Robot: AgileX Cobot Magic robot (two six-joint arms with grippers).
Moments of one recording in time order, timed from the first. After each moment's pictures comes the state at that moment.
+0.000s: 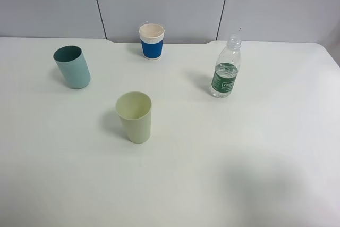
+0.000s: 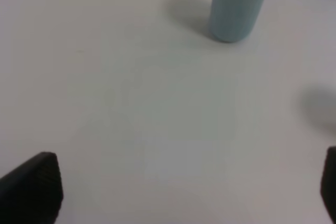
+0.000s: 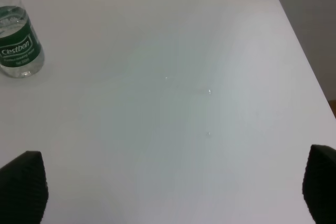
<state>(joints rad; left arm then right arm) -0.02 0.00 -0.51 0.06 1.06 -0.12 0.00 0.00 -0.50 -0.11 1.05 0.04</state>
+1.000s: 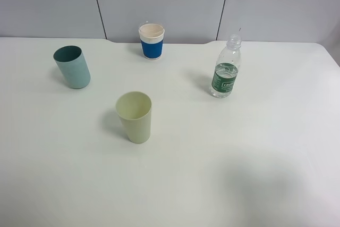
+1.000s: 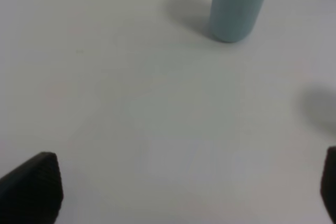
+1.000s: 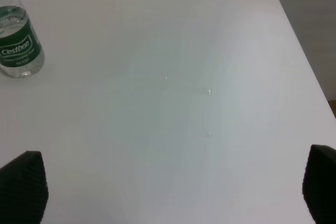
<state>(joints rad) -0.02 0.00 -0.51 0.06 1.06 -0.12 0.00 0.00 -0.50 -0.11 1.05 0.04</state>
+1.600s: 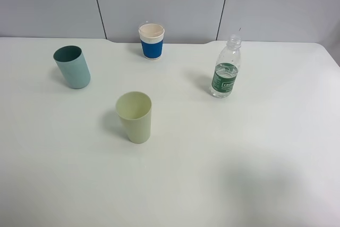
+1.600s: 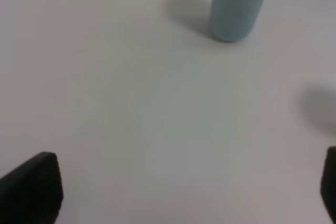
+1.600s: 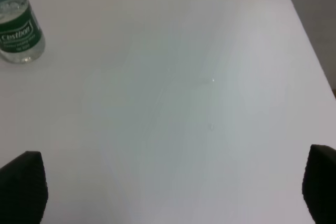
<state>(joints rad) -0.02 0.00 -0.51 0.06 1.06 -0.12 0.00 0.05 -0.50 -0.09 1.05 0.02</state>
